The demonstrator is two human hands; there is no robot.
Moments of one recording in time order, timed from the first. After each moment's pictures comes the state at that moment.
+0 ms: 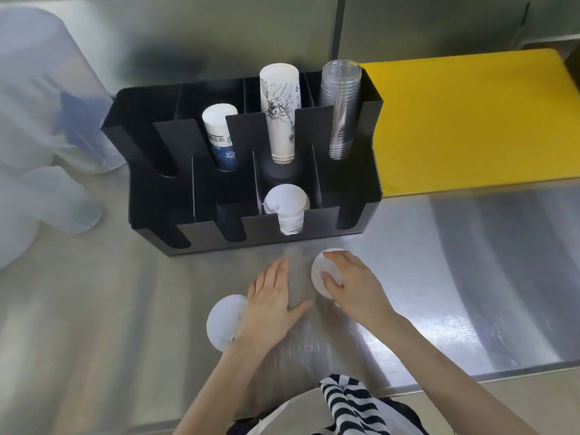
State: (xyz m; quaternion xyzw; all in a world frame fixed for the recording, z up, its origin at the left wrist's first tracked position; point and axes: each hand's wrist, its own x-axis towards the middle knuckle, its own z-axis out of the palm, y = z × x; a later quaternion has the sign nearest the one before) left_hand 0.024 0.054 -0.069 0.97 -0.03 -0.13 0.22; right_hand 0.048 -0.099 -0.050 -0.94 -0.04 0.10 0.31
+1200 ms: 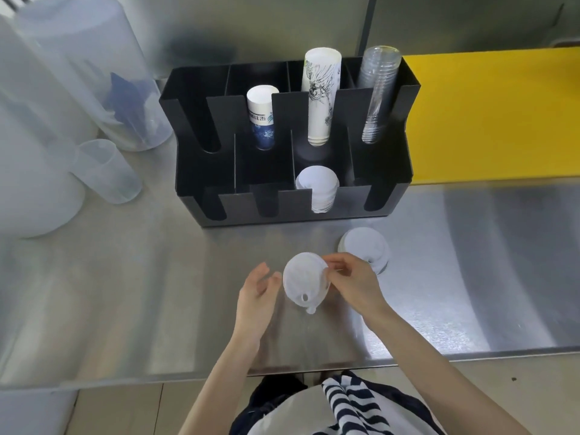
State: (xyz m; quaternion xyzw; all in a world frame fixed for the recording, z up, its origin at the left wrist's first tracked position) left_hand -0.031 0.104 -0.067 0.72 0.27 -0.08 0.63; right_hand 0.010 -0.049 -0.060 -0.79 0.13 0.17 0.58
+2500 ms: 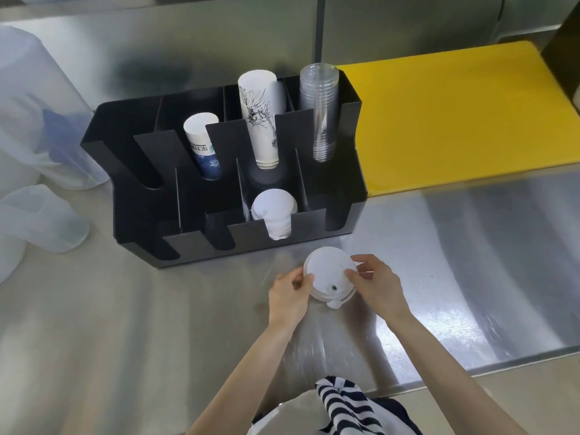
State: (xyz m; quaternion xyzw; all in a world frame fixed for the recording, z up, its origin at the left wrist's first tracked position) left_hand 0.045 0.006 -0.073 0.83 0.20 -0.14 0.50; right_hand 0.048 -0.139 -0.062 -0.85 0.19 0.11 0.48
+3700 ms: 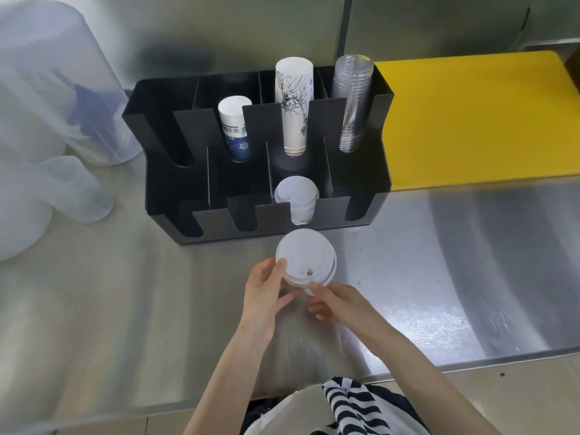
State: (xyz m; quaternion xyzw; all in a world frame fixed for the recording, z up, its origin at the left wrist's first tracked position) left_hand 0.012 0.067 -0.057 0.55 0.31 -0.11 0.77; right_hand 0.007 -0.070 -0.056 -0.71 0.15 0.30 0.62
